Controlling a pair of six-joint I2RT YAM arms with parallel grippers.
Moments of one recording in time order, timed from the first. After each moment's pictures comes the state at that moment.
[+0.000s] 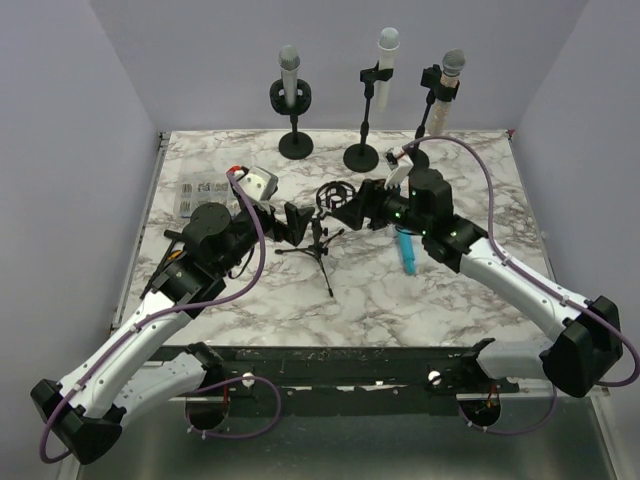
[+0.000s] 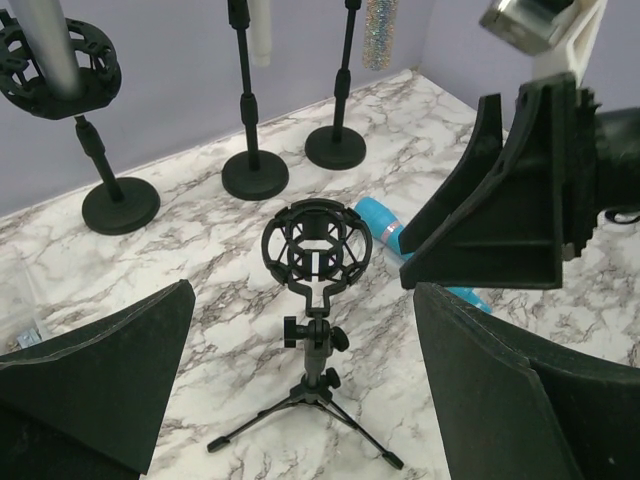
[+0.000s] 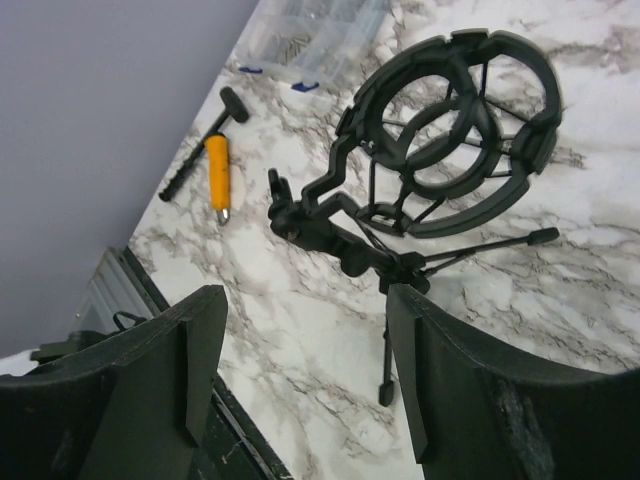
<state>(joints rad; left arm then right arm) -0.66 0.86 0.92 -0.07 -0.01 -0.08 0.63 1.28 0.98 0.00 -0.27 0.52</state>
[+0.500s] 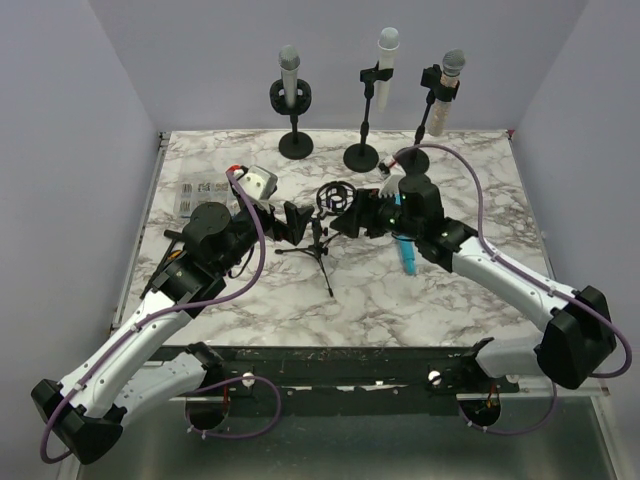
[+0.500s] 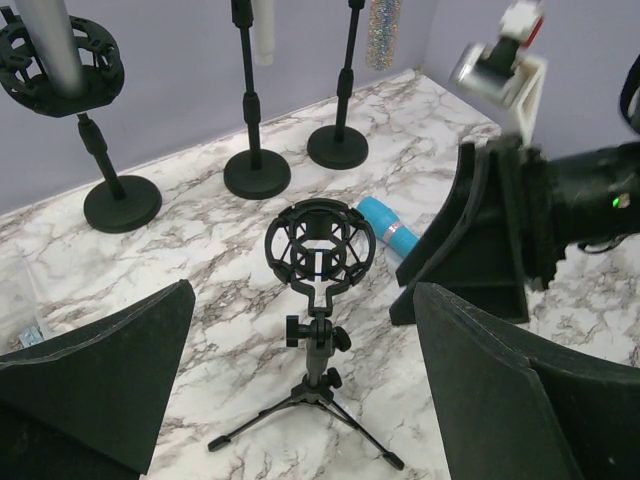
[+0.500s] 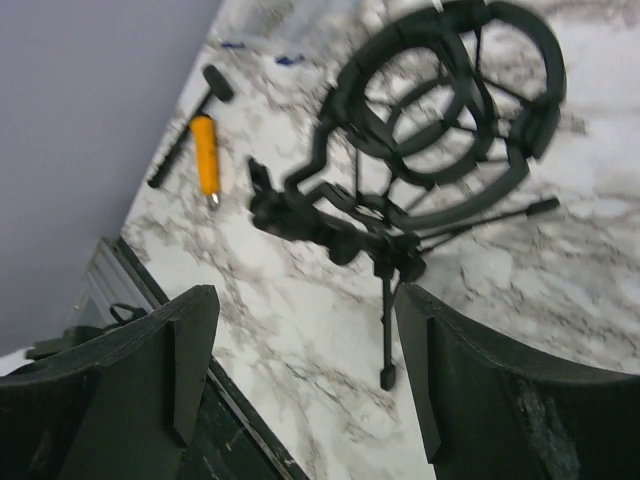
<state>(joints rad) -0.66 0.87 0.92 -0.07 -0.01 -0.08 0.63 1.32 1.02 -0.05 -0.27 0.54</state>
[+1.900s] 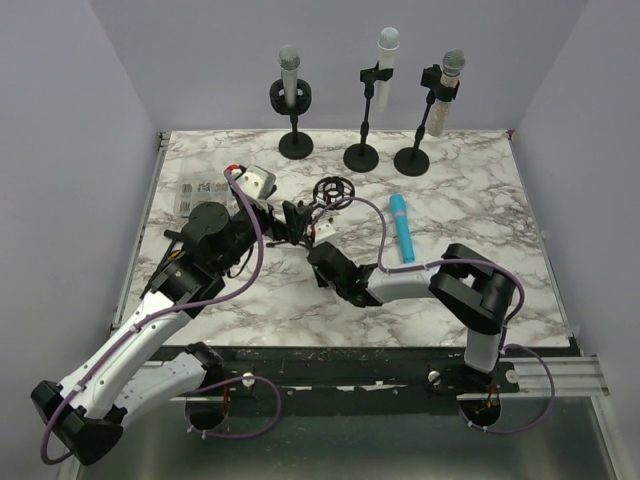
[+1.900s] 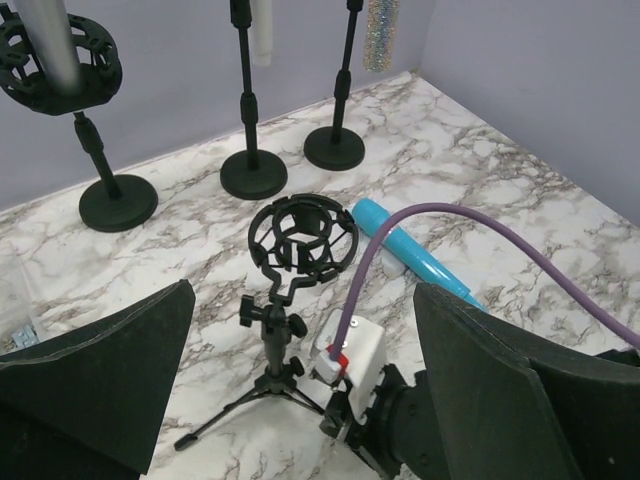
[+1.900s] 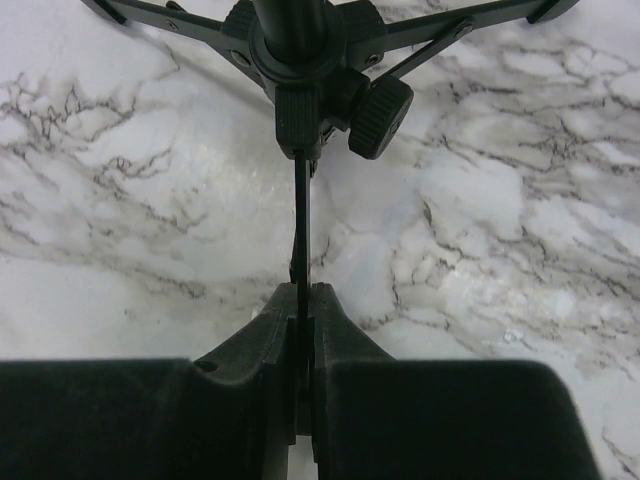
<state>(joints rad) -0.65 0.86 0.92 -0.07 0.00 -0.10 1.04 1.84 0.91 0.27 0.44 0.36</state>
